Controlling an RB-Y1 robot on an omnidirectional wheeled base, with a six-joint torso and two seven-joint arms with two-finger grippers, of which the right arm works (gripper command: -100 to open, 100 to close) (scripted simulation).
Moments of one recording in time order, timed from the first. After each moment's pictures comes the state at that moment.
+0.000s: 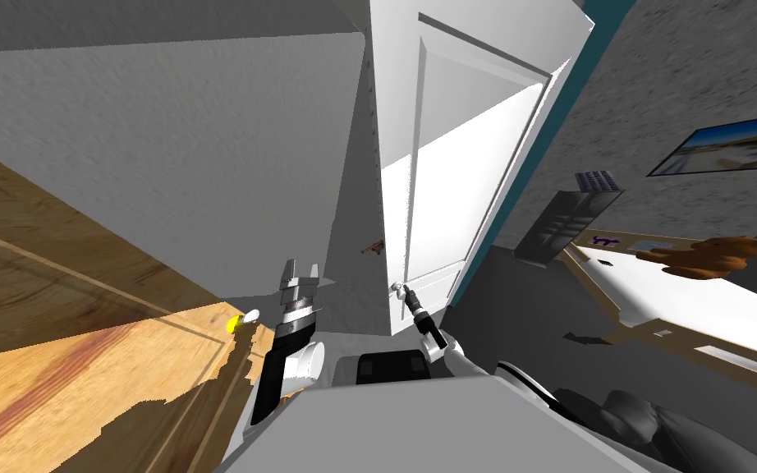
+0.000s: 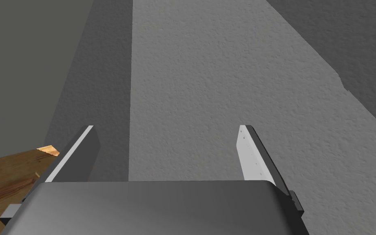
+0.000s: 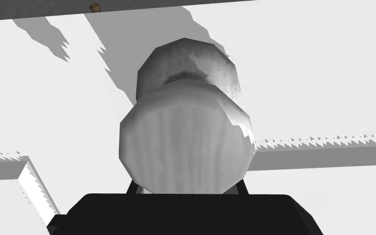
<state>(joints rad) -0.21 -0.12 0.47 -0.57 -0.35 -0.87 -0.03</state>
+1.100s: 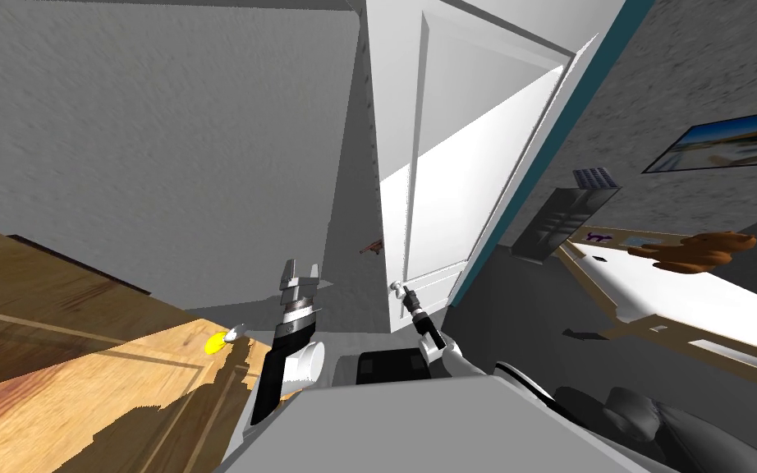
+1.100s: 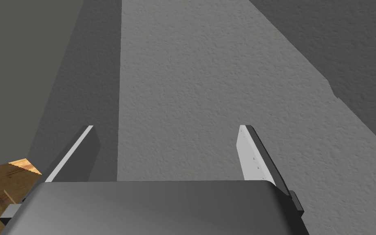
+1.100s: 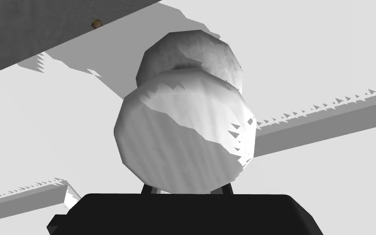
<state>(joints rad) -0.21 -0.11 0.50 -0.57 -0.42 -0.86 -0.25</state>
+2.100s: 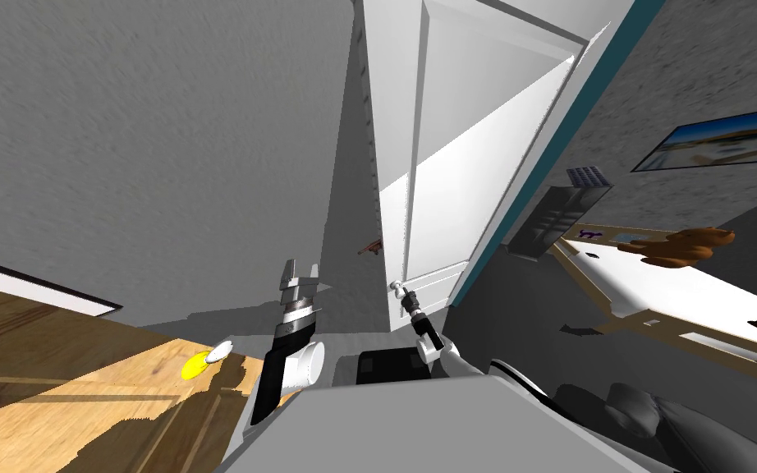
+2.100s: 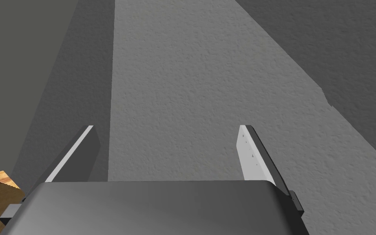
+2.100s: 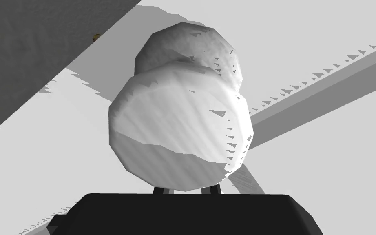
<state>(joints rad) -0.23 -0.10 0.53 -0.54 -0.49 -0.87 -0.46</state>
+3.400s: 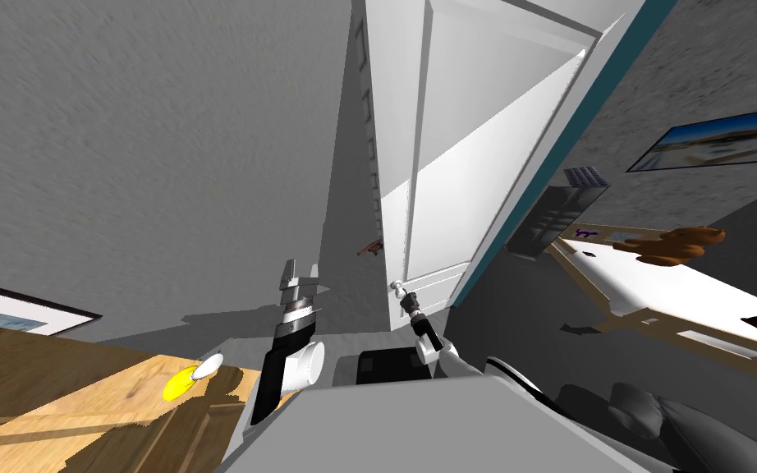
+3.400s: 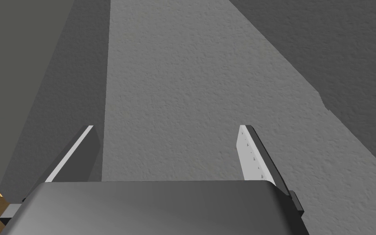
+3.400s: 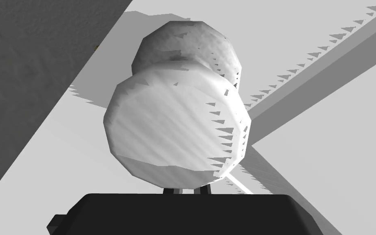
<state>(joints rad) -0.24 -0.08 0.55 -0.50 -0.53 -0.88 -0.62</state>
